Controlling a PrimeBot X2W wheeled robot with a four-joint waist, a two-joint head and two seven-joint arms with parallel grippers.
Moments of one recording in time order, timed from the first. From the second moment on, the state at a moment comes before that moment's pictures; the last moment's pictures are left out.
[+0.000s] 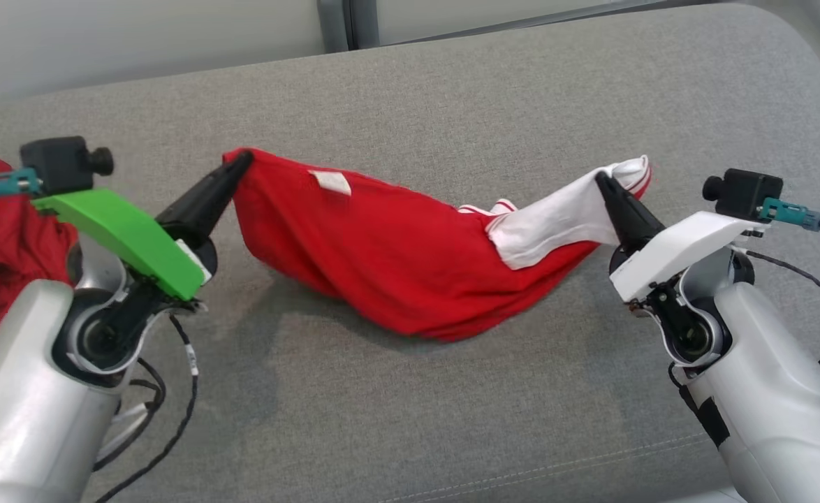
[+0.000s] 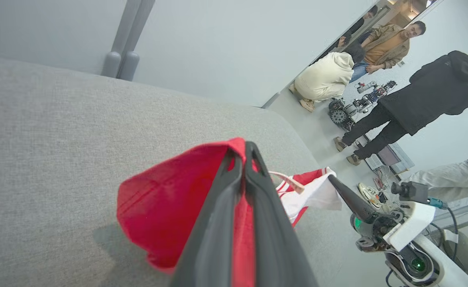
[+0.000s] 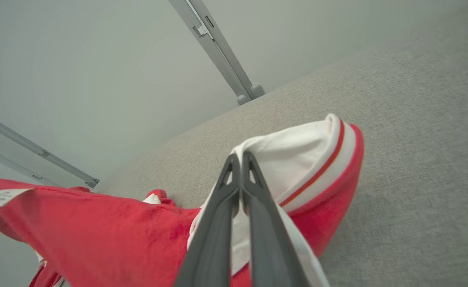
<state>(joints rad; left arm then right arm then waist) -0.55 0.34 -0.48 0.18 -1.28 -0.09 0.23 -0.44 -0.16 0.31 0.46 0.77 0.10 -0.02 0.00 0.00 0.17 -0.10</state>
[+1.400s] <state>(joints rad) -0.41 0.69 -0.13 -0.71 -1.53 0.12 0.37 -0.16 -0.36 -0.09 -0.63 1.46 -0.04 0.33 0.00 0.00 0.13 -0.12</state>
